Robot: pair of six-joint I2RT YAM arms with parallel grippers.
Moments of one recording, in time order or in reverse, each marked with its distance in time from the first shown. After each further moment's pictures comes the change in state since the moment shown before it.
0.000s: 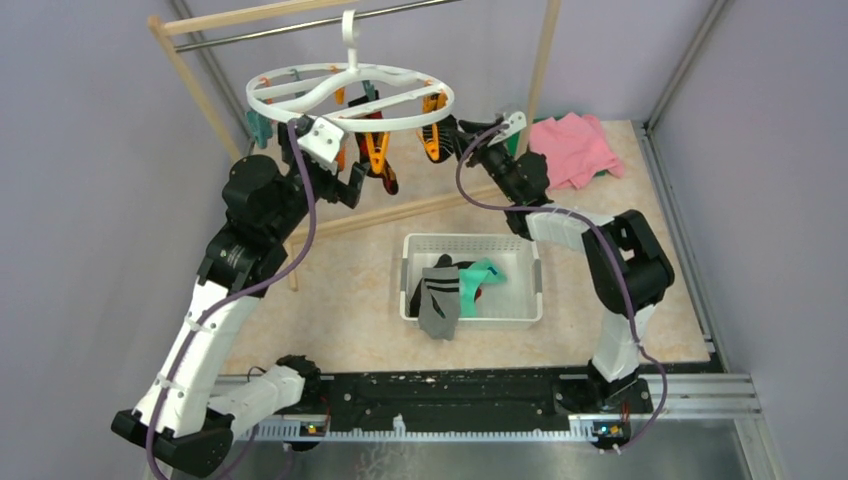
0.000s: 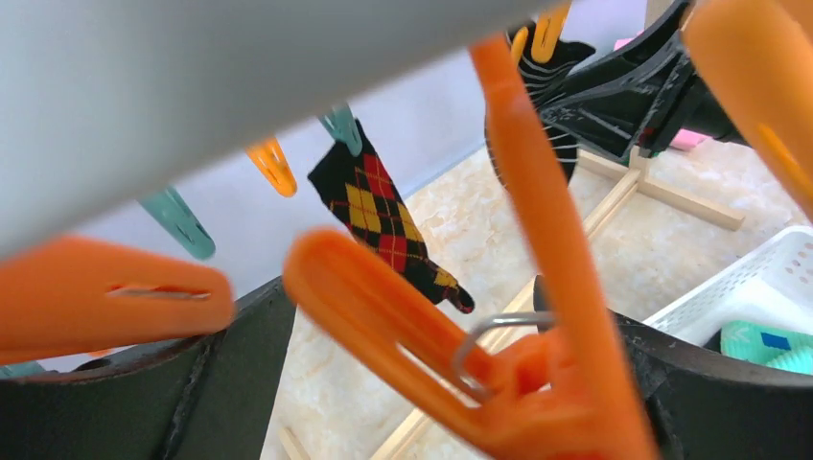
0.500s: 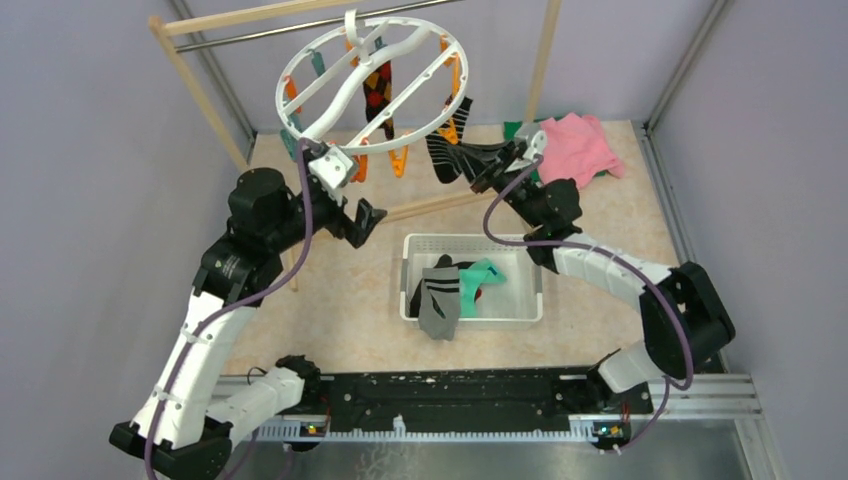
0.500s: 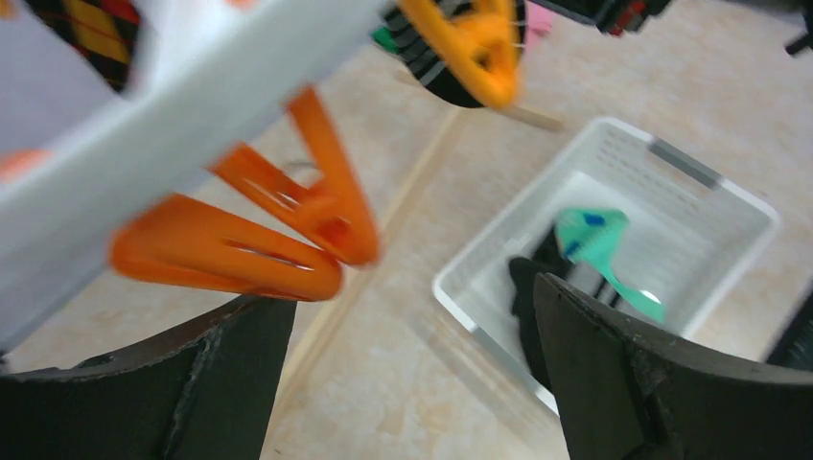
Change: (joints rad) left arm 0.013 -0.060 -0.035 -0.200 0.230 -0.091; right arm 0.074 -0.378 -0.245 0.000 -0.145 0.063
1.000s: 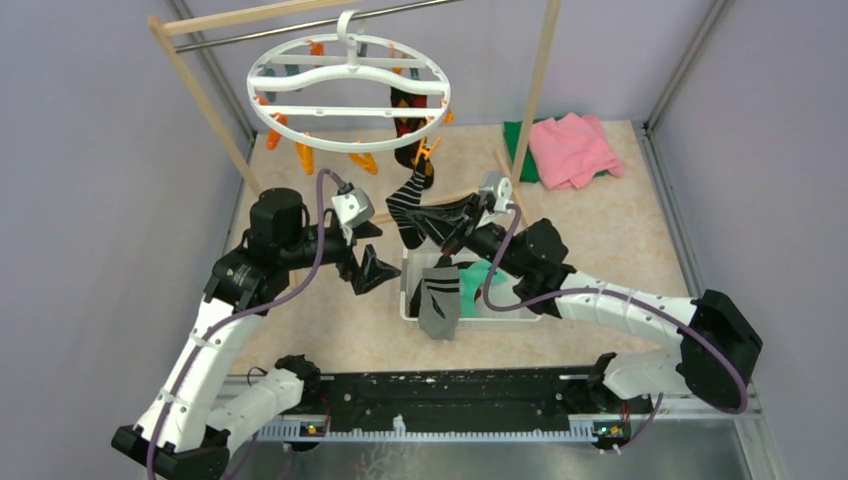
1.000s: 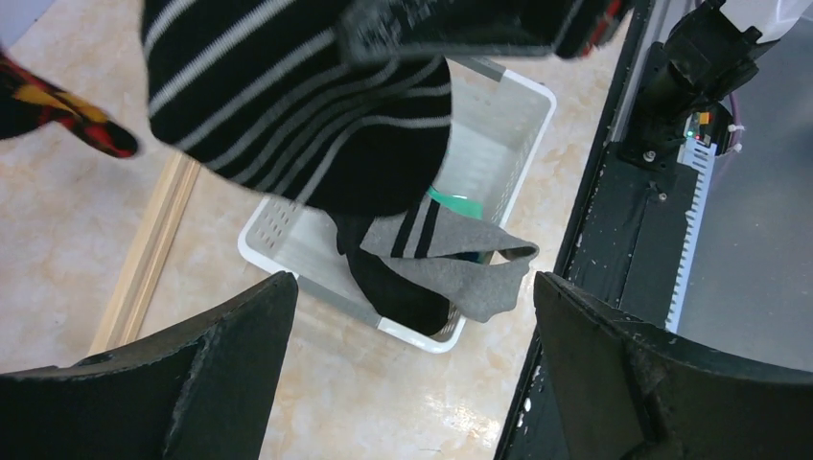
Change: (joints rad) left arm 0.000 -0.060 -0.164 -0.159 0.430 0.005; right arm 0.362 -0.227 -0.129 -0.182 0.113 -0.001
